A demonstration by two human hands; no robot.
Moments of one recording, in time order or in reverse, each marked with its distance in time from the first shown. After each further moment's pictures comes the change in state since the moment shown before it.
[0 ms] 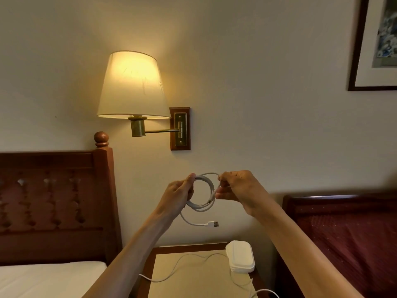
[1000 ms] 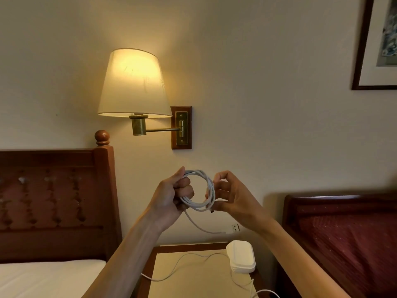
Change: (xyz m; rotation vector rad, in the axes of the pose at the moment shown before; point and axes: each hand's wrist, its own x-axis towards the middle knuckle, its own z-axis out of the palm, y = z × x) left_hand -0.004 0.003 -0.012 -0.770 -0.087 -0.176; right_hand 0.009 0.047 -0.004 -0.225 -0.297 -0.413
